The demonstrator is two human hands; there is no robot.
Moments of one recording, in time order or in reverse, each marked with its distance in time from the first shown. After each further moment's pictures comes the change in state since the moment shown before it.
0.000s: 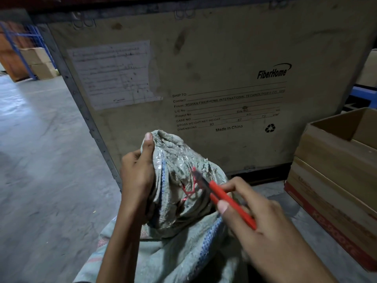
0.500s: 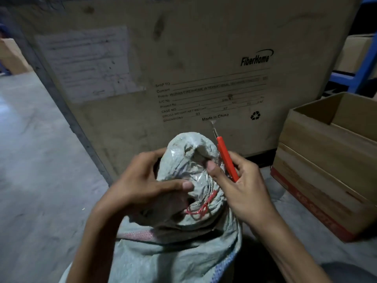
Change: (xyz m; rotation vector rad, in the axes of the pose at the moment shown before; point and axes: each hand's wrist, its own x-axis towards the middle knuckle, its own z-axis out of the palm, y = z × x) left_hand -0.017 0.014 -0.018 0.258 -0.884 0.219; right_hand 0.043 0.041 0.012 0.284 0.312 -0.079
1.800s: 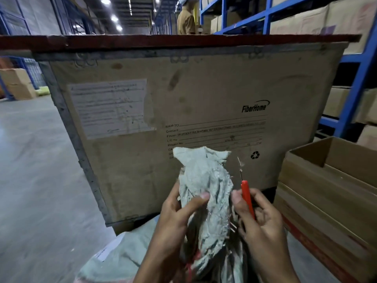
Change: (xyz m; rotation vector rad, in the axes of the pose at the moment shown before) left_hand 0.011 0.011 0.042 -0.727 0.194 -0.146; right_hand -0.002 -0.027 0.009 0.301 0.248 0.117
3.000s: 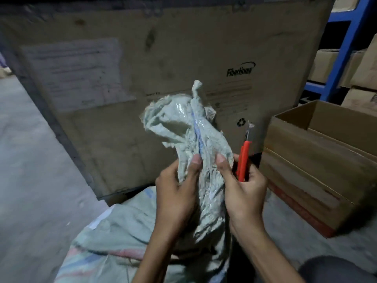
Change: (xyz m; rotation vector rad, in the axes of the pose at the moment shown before) left_hand 0.002 -0.037 0.030 0.401 0.253 0.408; right_hand 0.006 0.032 0.005 0.039 0.379 -0.024
